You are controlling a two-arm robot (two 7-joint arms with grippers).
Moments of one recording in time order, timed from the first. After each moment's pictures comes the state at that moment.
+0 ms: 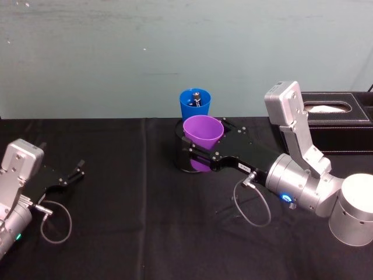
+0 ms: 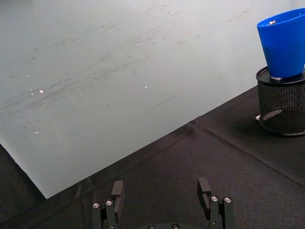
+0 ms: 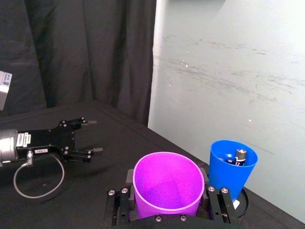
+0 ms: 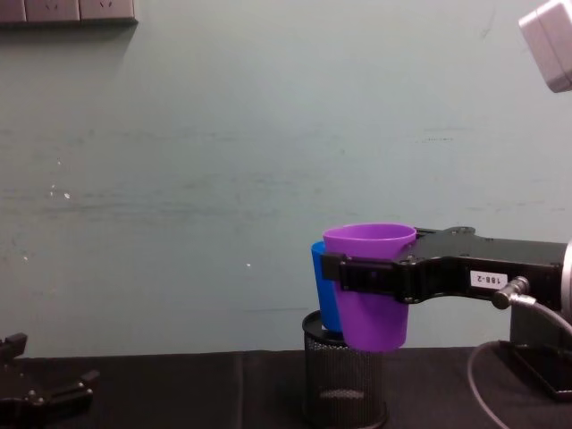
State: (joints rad) left arm -0.20 0.60 0.45 -1.41 -0.25 -0.12 0.03; right arm 0.29 0.41 -0.41 -1.64 0.33 0.14 0.43
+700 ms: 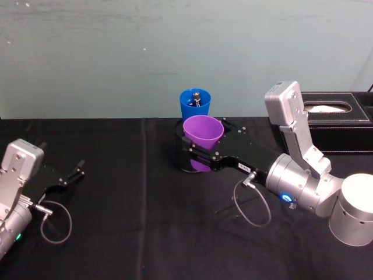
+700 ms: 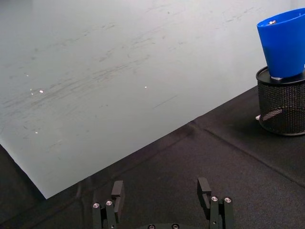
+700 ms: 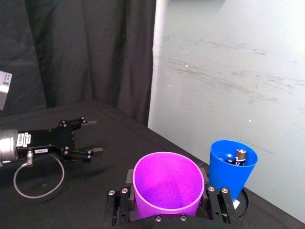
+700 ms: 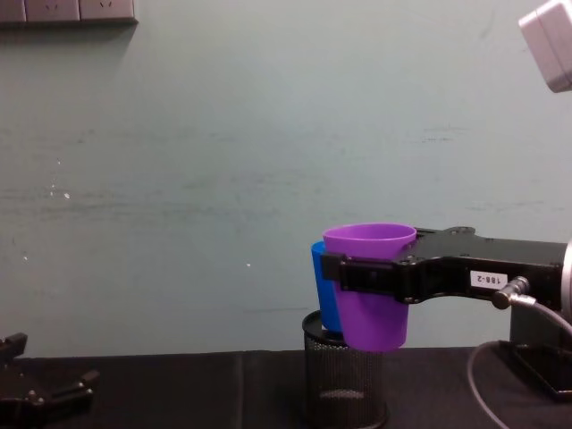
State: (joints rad) left arm -0.20 0.60 0.45 -1.41 -0.25 -0.12 0.03; right arm 0.29 0.41 -0.41 -1.64 0.33 0.14 0.43
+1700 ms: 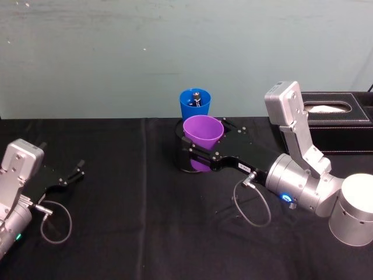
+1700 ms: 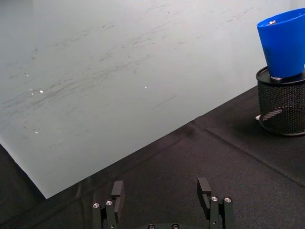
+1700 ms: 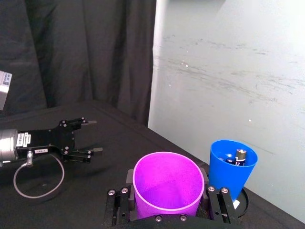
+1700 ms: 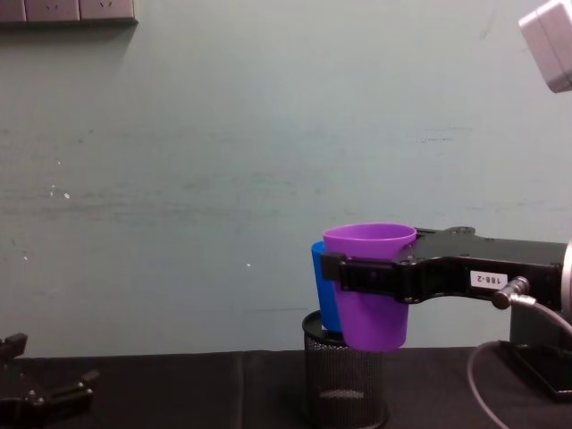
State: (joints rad) left arm -0.20 0.60 0.45 -1.41 -0.25 -0.12 0.03; right arm 0.29 0.41 -0.41 -1.64 0.33 0.14 0.43
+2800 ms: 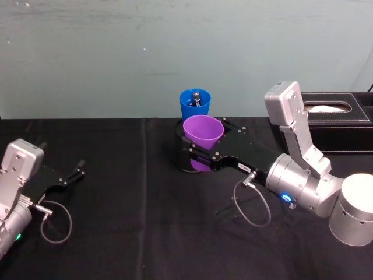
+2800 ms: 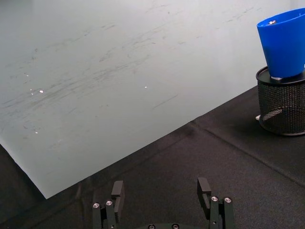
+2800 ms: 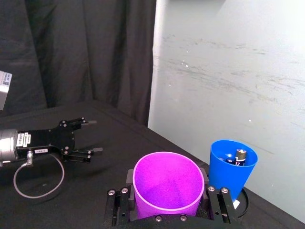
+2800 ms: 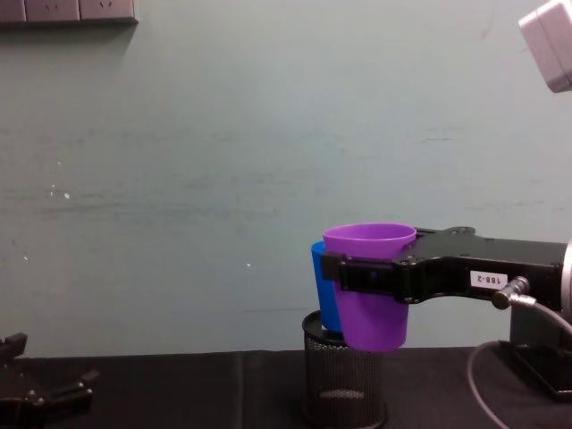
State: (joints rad) left arm -0.20 0.60 0.45 -1.41 -0.25 -0.12 0.03; right arm 0.29 0.41 -0.41 -1.64 0.33 0.14 0.43
